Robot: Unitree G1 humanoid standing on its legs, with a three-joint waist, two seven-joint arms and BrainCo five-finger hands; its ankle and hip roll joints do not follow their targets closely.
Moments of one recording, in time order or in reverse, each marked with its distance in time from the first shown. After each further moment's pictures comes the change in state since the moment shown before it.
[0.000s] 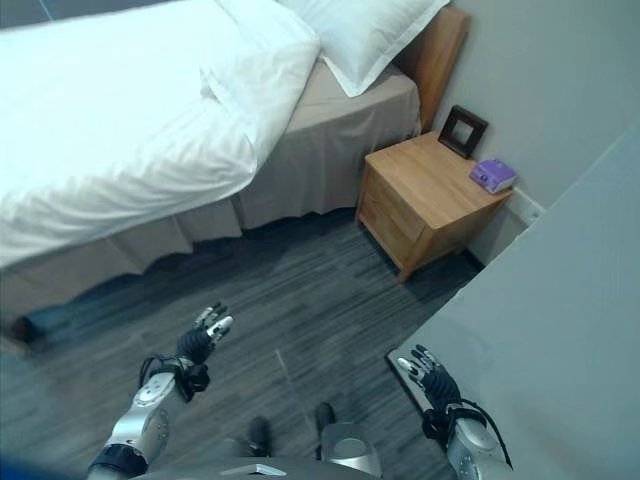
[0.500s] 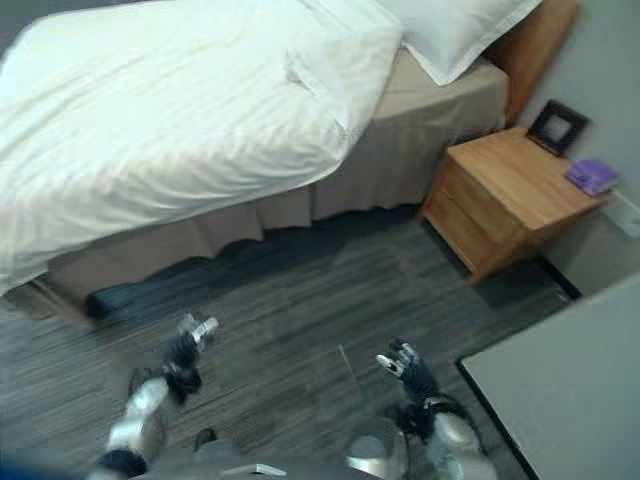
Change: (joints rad) left arm 0.053 0.008 0.092 0.084 0.025 -0.012 0.068; right arm -0.149 -0.013 0.098 0.001 -0.046 -0.014 0.001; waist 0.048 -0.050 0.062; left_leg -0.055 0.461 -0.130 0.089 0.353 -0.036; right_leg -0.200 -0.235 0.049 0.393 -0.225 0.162
